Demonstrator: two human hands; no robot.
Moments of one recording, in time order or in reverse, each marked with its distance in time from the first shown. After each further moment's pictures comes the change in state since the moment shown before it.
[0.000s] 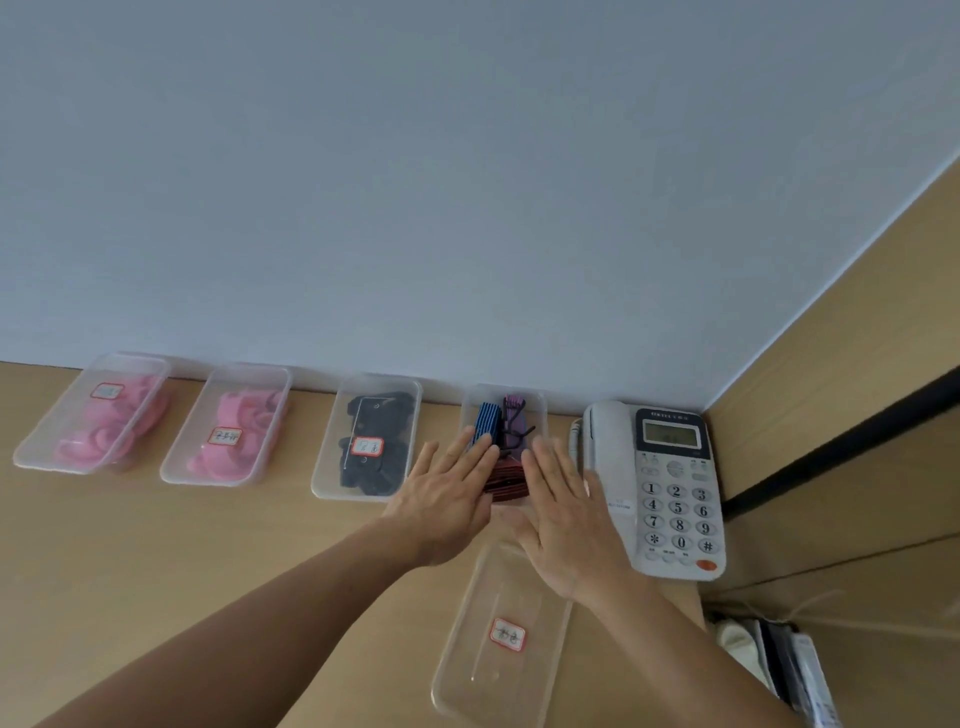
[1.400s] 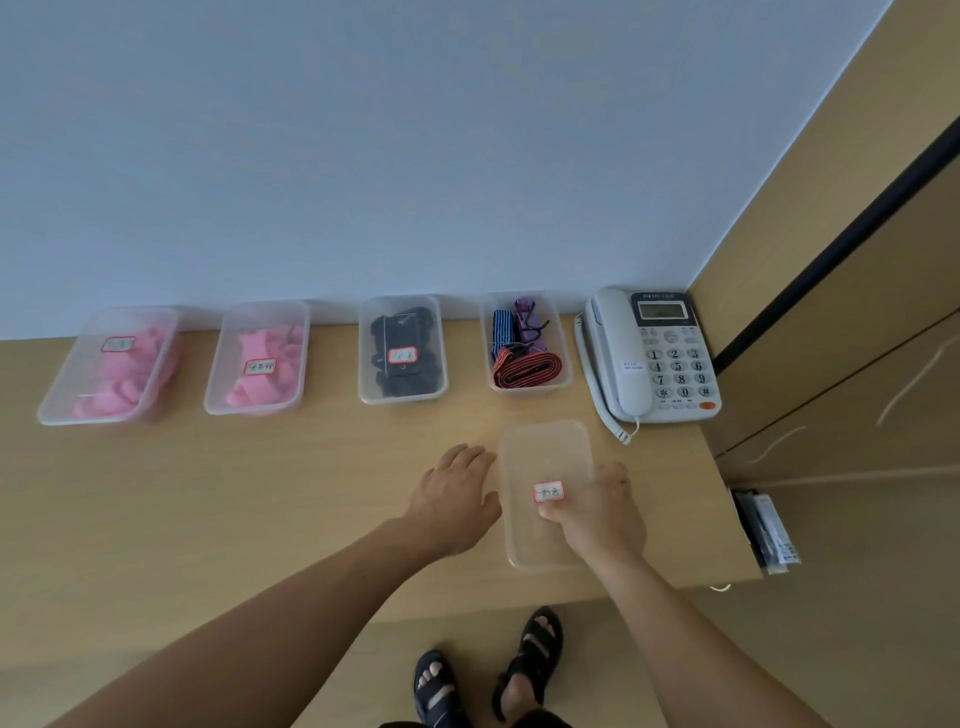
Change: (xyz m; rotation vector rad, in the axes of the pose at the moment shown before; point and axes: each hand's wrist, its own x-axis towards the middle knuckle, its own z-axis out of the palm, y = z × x) left_hand -0.116 -0.014 0.049 -0.267 -0.138 -0.009; right_hand -0.095 -0.095 0.065 0.530 0.131 0.937
